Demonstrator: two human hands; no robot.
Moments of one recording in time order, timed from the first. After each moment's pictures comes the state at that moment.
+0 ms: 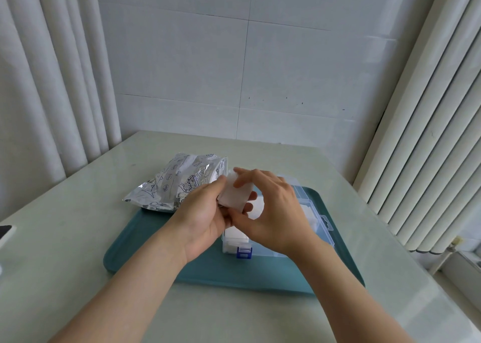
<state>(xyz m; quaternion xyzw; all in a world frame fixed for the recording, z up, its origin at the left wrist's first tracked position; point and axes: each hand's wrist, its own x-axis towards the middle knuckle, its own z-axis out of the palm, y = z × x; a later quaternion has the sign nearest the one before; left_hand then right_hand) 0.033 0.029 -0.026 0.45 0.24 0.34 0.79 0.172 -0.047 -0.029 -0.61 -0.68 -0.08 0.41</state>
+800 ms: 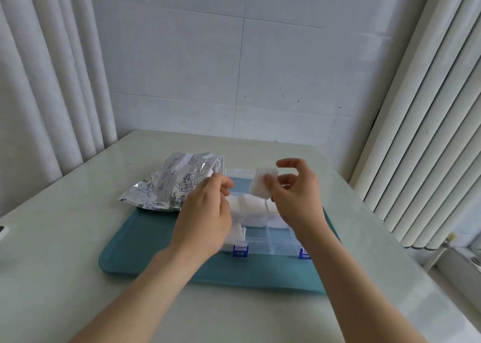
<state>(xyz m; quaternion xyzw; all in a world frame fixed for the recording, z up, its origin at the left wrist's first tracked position) 0.036 0.030 -0.055 0.81 0.33 0.44 0.18 0.206 -0.042 -0.022 -0.68 -0.41 0.10 0.60</state>
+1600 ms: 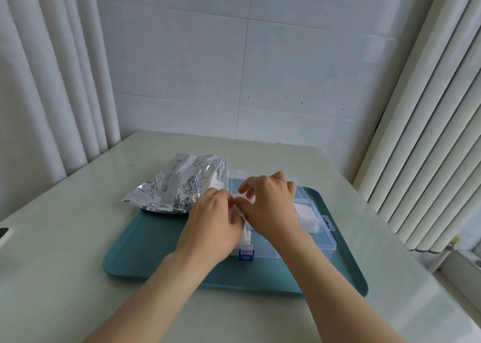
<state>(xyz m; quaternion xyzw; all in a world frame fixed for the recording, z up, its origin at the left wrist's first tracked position) 0.038 0.029 -0.062 0.83 0.39 0.37 0.15 0.176 -0.006 -0.040 -0.77 -0.56 -0.09 0.30</state>
